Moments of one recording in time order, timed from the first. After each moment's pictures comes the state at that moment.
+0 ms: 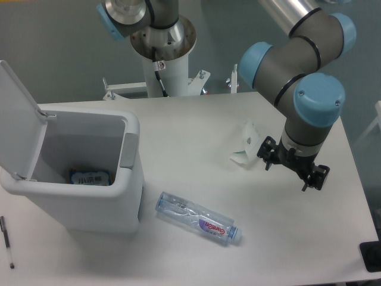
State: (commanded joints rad) arm 2.61 -2.06 -1.29 -1.29 1.60 1.26
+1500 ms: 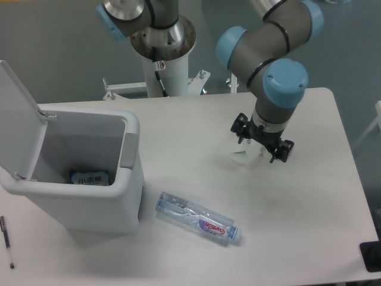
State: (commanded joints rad) arm 2.63 -1.85 -1.75 -1.11 1.60 1.26
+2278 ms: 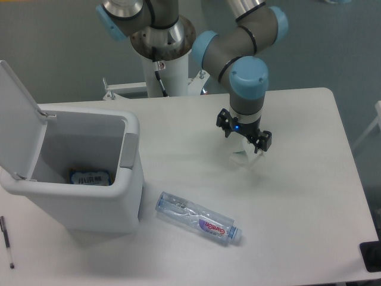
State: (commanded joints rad) arm 2.63 -1.81 -1.96 -0.88 1.70 1.25
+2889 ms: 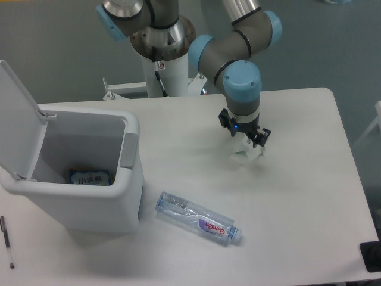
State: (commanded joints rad) arm 2.63 -1.82 -1.97 -0.88 1.75 1.24
